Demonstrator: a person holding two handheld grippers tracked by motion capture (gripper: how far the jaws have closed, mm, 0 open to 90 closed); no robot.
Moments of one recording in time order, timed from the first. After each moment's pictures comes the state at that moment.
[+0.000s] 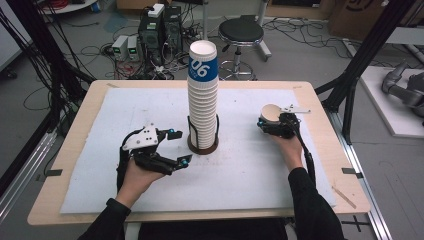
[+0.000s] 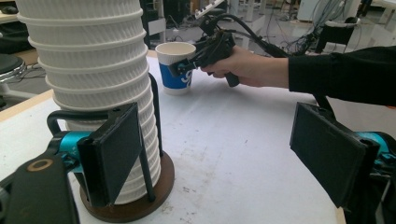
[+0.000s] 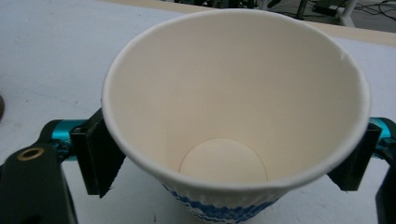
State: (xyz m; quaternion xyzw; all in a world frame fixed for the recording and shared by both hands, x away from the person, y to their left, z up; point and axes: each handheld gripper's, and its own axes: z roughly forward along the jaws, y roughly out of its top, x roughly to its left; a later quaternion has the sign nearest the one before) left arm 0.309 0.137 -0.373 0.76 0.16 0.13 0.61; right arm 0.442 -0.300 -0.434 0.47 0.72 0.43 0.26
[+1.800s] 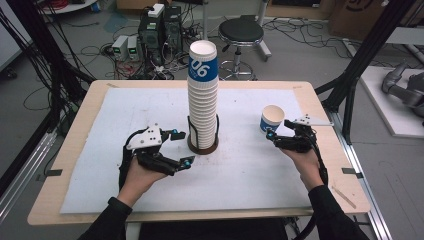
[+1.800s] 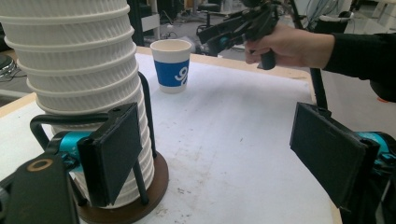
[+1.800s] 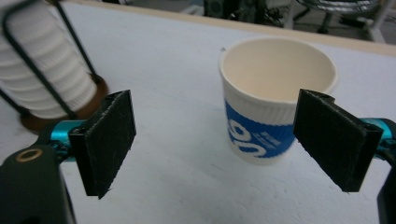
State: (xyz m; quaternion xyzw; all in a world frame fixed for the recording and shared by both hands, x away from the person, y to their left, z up) left arm 0.310 0.130 -0.372 0.77 0.15 0.12 0.61; right arm 0.364 -0.315 -0.393 0.43 0.73 0.48 0.23
